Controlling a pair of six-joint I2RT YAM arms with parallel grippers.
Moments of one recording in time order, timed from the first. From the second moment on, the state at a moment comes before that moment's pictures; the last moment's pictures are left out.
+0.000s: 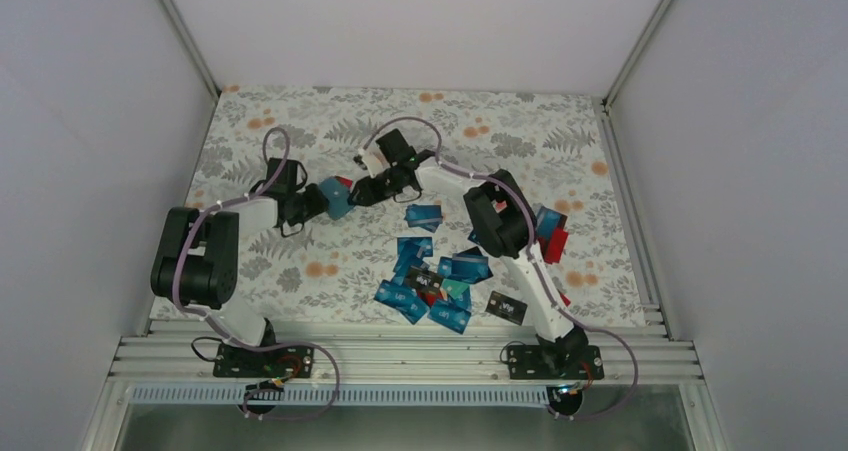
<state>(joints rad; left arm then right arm) -0.10 1.64 0.75 -0.09 0.24 -0.61 0.68 2.48 1.94 -0.40 -0.65 0.22</state>
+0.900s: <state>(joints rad) -0.10 1.62 0.74 -0.09 0.33 -0.48 0.72 2.42 1.91 -0.46 -0.50 0.29</state>
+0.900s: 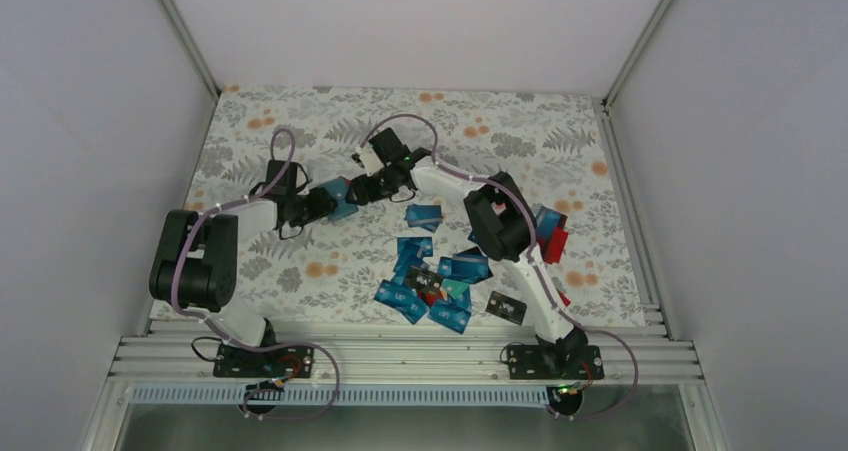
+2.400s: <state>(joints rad) -0.11 1.57 0.57 0.21 0.59 -0.56 0.66 2.34 1.58 -0.23 -0.88 0.44</state>
